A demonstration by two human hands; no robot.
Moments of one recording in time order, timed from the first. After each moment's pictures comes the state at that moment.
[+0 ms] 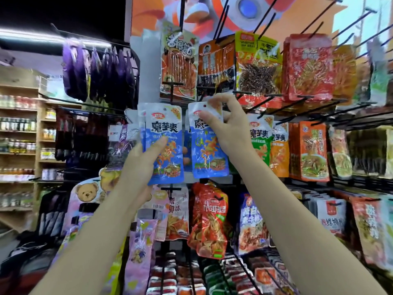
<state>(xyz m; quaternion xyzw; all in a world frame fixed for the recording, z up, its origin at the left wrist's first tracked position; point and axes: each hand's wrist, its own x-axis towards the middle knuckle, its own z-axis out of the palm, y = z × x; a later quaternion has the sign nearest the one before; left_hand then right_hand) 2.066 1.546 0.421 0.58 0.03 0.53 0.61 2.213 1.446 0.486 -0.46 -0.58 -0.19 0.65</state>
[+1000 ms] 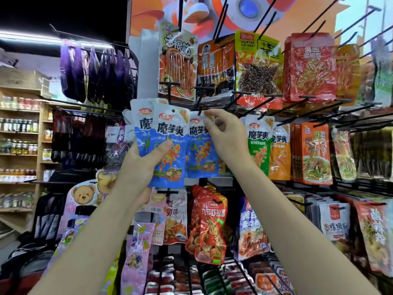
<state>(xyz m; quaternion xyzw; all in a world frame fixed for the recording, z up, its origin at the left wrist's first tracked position) 2.077 1.556 0.420 0.58 0.00 0.55 0.60 2.240 1.469 0.480 -0.55 -0.53 -0.27 0.58</state>
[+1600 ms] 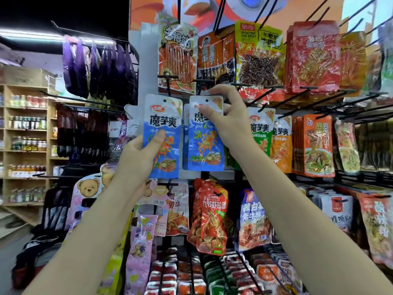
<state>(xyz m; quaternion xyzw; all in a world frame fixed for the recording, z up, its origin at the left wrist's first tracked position) 2.074 1.552 0.420 0.61 0.06 0.59 0.53 2.232 1.457 0.490 -0.44 -0.59 -0.18 0.65</state>
